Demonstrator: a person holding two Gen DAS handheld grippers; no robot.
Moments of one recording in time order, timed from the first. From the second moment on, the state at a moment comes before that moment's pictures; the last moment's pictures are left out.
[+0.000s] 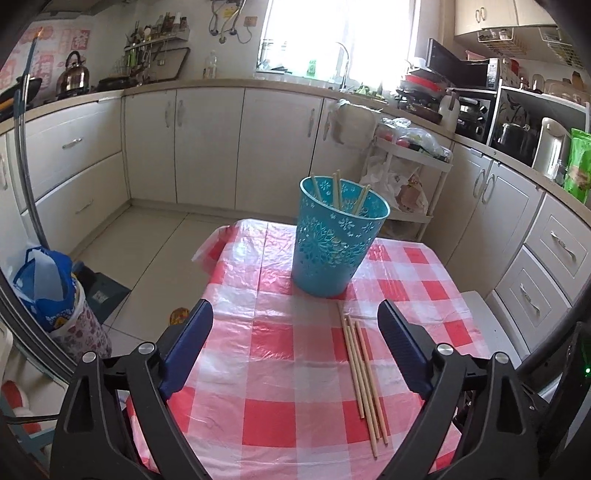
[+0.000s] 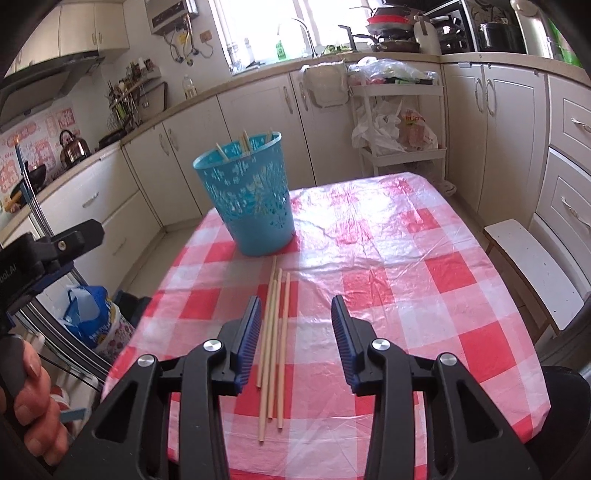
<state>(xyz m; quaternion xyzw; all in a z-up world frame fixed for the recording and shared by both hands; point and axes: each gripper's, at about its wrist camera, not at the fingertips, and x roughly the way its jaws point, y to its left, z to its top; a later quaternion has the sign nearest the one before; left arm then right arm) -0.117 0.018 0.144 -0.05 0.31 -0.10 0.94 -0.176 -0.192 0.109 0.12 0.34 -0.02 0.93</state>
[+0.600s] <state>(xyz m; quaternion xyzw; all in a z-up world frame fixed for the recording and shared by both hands) -0.092 0.011 0.077 -0.02 0.39 -0.10 0.92 -0.103 -0.176 0.032 0.09 0.44 0.00 0.89</state>
